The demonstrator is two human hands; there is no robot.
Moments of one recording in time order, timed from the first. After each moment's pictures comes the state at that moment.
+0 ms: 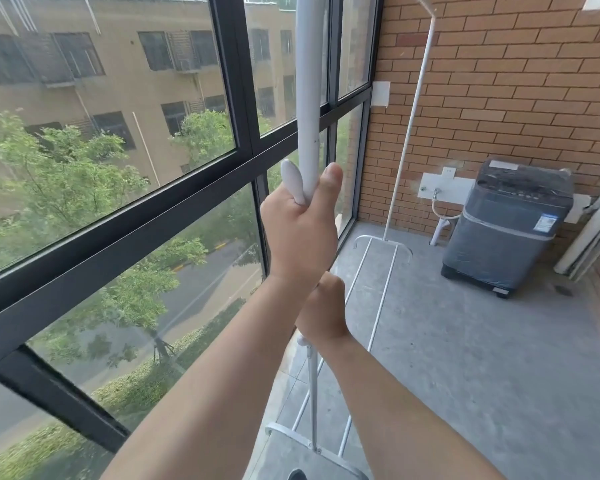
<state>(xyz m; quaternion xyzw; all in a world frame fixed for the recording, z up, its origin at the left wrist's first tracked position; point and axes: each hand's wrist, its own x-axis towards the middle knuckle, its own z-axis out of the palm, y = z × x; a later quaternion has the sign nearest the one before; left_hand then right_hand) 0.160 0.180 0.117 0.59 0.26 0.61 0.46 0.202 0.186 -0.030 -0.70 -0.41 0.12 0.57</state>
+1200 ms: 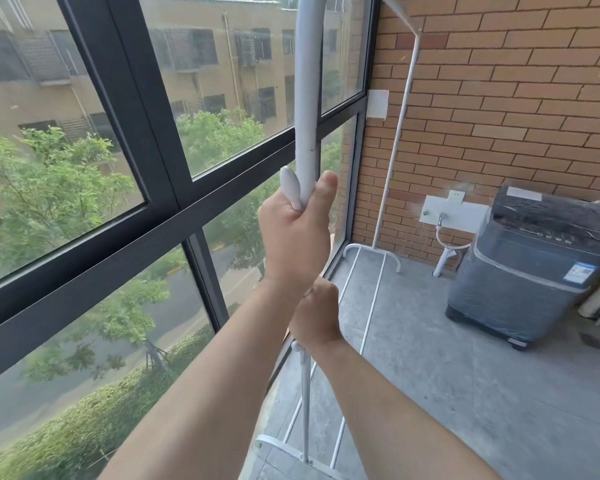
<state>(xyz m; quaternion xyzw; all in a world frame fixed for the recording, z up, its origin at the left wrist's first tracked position) 0.436 0.429 0.105 0.58 0.27 0.59 0.49 0.475 0.437 -0.046 -0.66 -0.43 0.08 0.61</state>
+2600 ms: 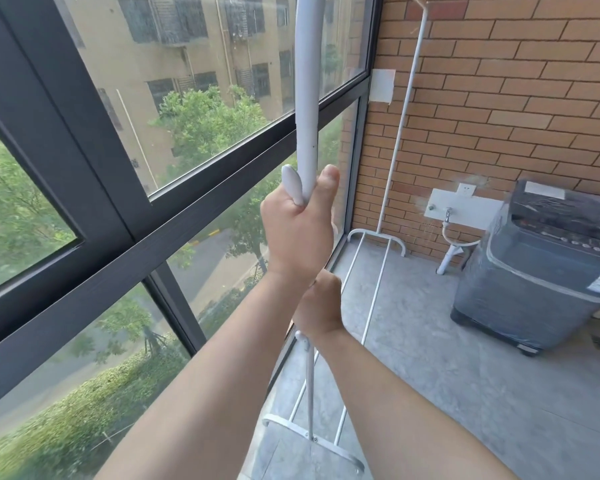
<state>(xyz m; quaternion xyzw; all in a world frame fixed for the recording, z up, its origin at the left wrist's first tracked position) 0.532 0.569 0.086 0.57 0.29 0.58 0.50 0.570 0.573 -0.066 -0.69 -0.42 0.06 0.58</state>
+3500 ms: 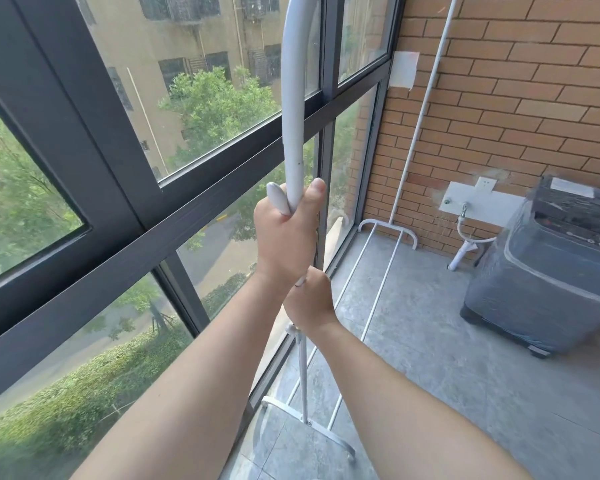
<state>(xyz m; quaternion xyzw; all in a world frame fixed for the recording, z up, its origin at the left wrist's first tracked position) 0.511 0.618 0.048 0.56 0.30 0.55 0.54 0.553 0.599 -0.072 -0.71 -0.41 0.25 0.51</state>
